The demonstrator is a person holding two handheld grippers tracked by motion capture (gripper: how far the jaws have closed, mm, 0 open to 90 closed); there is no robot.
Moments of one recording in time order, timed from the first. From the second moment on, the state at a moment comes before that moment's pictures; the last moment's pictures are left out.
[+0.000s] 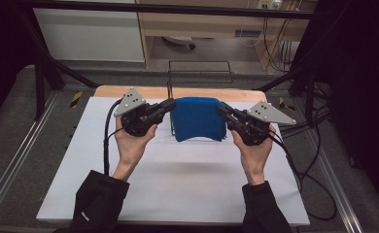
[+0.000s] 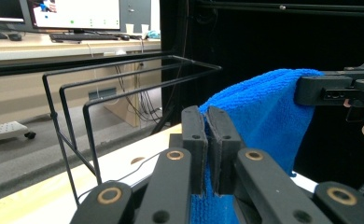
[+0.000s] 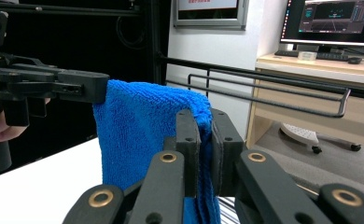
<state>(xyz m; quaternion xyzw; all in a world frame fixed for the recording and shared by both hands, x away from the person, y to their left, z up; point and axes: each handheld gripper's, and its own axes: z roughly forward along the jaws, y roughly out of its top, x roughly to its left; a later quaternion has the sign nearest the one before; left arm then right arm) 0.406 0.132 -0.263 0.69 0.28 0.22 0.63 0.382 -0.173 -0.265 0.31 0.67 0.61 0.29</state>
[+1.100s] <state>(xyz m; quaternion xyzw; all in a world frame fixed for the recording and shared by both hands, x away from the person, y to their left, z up) 0.423 0.127 -0.212 0.65 0.27 0.25 0.66 0.399 -0.172 -0.213 0.29 0.64 0.63 0.34</state>
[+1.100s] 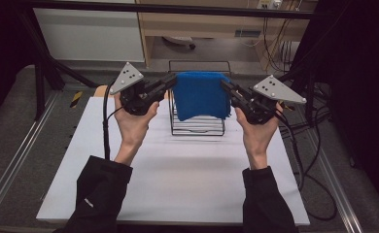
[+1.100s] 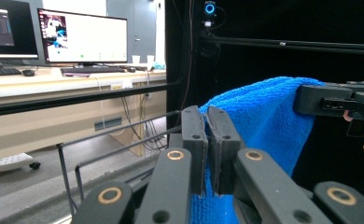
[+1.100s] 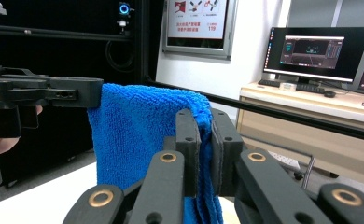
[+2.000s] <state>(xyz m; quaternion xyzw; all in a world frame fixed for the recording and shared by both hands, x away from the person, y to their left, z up) 0.448 0.122 -0.160 0.63 0.27 0.28 0.67 0.426 -0.171 -0.162 0.28 0.62 0.63 0.37</state>
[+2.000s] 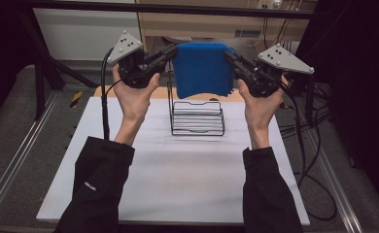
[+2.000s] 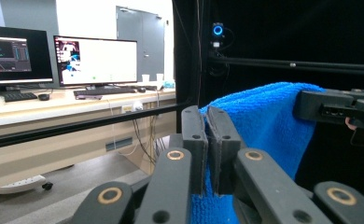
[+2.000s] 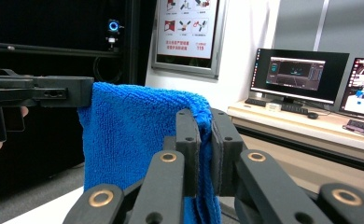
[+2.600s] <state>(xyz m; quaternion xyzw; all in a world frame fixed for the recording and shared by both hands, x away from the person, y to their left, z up) 0.483 0.120 -0.149 0.61 0.30 0.29 0.68 0.456 -0.164 -0.151 0.29 0.62 0.63 0.37</state>
